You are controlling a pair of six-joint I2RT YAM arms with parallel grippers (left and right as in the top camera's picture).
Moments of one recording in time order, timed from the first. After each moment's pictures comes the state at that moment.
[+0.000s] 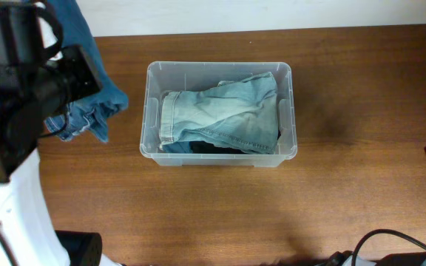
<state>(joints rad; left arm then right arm) -0.13 1.73 2.66 -1.69 -0.06 -0.38 -0.80 1.42 1.47 -1.40 0.08 0.60</state>
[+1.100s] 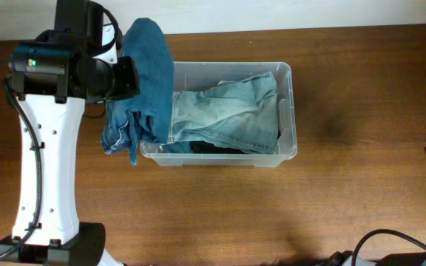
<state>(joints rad) -0.14 1.78 2.25 -1.55 0.11 -0.27 -0.80 1.42 1.47 -1.40 0.08 0.60</state>
